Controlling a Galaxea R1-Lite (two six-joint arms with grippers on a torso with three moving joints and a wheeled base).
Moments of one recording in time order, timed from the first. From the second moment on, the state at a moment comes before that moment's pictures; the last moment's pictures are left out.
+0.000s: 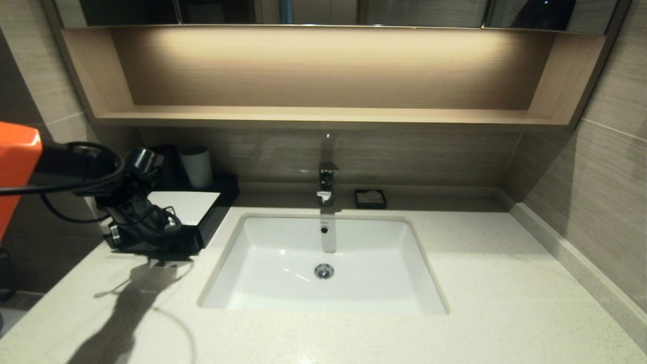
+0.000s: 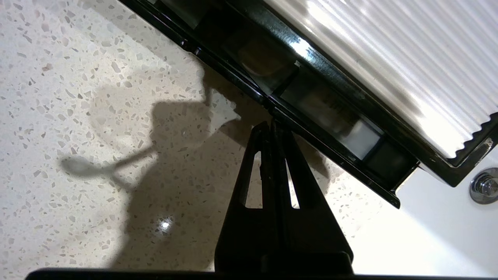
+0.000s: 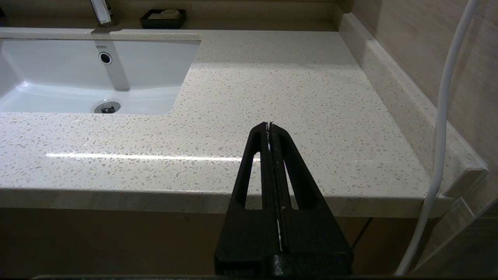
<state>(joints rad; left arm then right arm) 0.06 2.12 -1.57 0.55 0.14 -0.48 0.00 0.00 0.00 0.00 0.00 0.00</state>
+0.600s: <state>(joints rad) 0.06 2.15 -1.61 0.54 0.14 -0.49 0.00 0.00 0.00 0.00 0.00 0.00</state>
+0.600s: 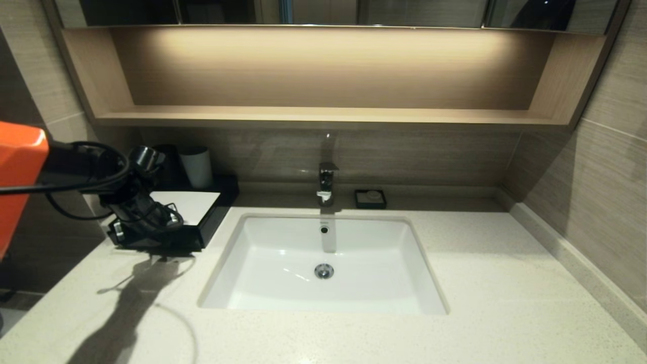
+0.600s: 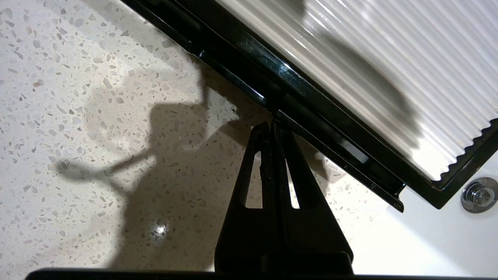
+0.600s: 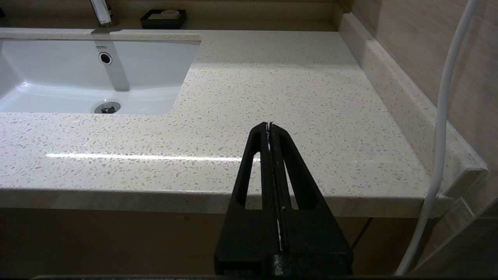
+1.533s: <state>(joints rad) 0.06 2.19 -1.68 0.54 0.13 -0.51 0.00 0.00 0.00 0.00 0.00 0.00</state>
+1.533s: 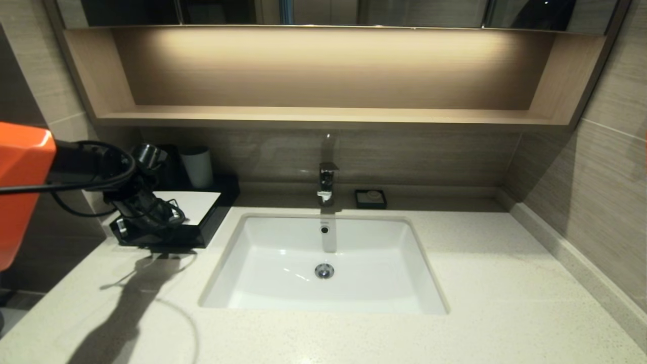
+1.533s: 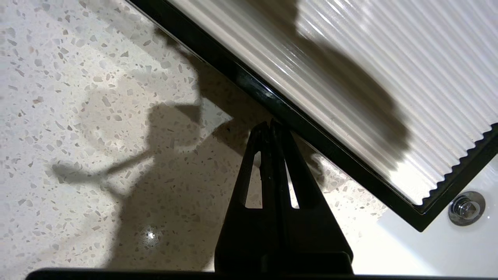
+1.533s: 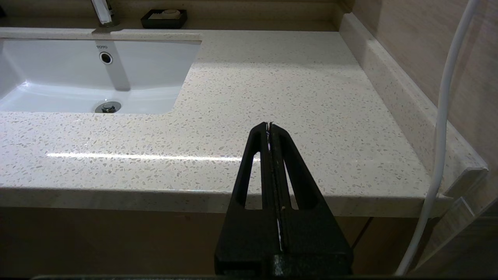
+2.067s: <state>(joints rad) 0.06 2.13 -1.63 0.58 0.13 -0.51 0.00 0.00 0.00 0.00 0.00 0.00</state>
